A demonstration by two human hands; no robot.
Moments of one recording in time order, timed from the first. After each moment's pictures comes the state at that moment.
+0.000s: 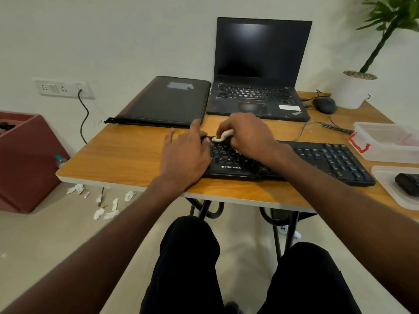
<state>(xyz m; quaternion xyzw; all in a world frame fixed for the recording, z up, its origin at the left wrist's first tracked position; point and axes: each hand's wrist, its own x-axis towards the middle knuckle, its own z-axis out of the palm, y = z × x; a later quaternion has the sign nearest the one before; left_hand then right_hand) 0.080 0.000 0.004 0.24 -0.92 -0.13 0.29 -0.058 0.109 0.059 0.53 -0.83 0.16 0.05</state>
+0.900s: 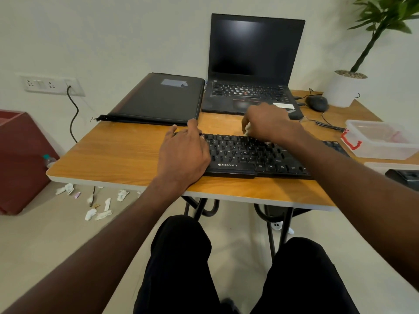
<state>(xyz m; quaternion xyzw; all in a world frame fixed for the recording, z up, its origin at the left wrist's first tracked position) 0.077 0.000 -0.003 0.24 -0.92 -0.08 0.30 -0.103 0.117 0.081 0.43 -0.90 0.00 0.05</state>
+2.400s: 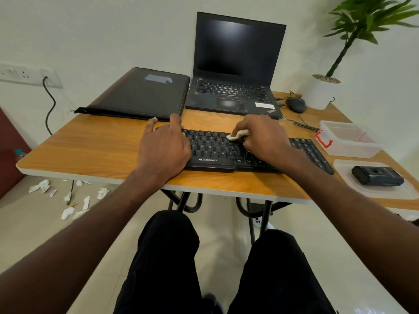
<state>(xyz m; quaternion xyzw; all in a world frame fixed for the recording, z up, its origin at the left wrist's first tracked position) 0.078 0.000 -0.003 0.23 -0.92 -0.06 0.31 -0.091 0.178 0.056 0.45 -0.88 0.11 0.10</state>
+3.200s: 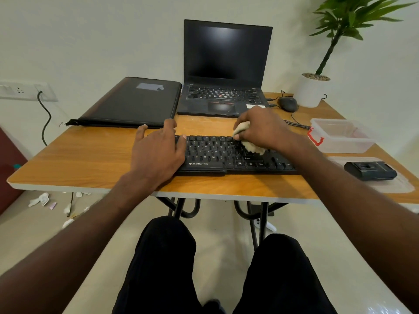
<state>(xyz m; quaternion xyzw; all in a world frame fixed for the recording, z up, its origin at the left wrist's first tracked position) 0.077 0.014 0.014 0.24 -0.92 -0.09 0.29 -0.118 0.186 0.077 0.42 -0.89 0.16 0.03</state>
